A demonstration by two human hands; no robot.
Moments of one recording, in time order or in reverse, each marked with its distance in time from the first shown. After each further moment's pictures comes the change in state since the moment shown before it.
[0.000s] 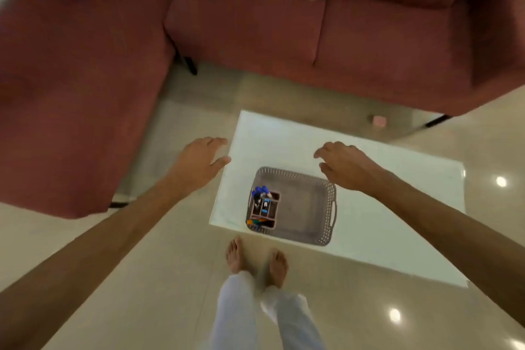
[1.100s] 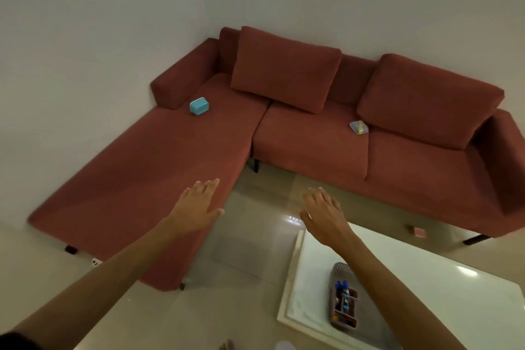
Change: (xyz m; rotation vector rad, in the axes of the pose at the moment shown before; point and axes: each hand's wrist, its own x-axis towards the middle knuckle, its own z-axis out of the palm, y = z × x) left_hand -0.165 -0.303 -0.251 0.120 0.110 -0.104; right_hand 0.090 -0.379 -0.159 0.062 0.359 0.041
